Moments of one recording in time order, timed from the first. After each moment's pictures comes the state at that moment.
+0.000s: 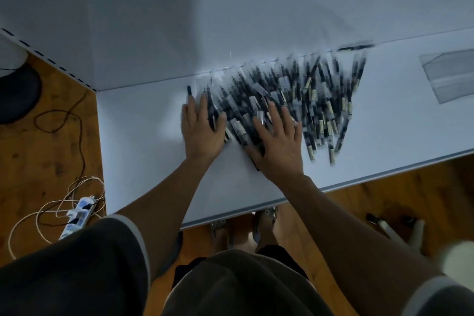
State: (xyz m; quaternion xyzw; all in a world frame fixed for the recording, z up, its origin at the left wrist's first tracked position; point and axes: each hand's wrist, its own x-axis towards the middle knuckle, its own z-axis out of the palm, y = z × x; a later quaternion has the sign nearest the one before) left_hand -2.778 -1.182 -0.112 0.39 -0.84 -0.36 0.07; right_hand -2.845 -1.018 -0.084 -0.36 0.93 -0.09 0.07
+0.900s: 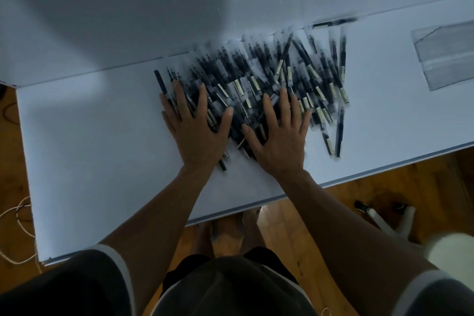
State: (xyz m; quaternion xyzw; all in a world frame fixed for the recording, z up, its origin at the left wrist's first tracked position) left_hand -2.847 -1.095 -0.130 0.39 -0.89 -0.23 0.09; right_hand -2.925 -0.950 -0.126 -0.29 0.95 -0.13 0.00
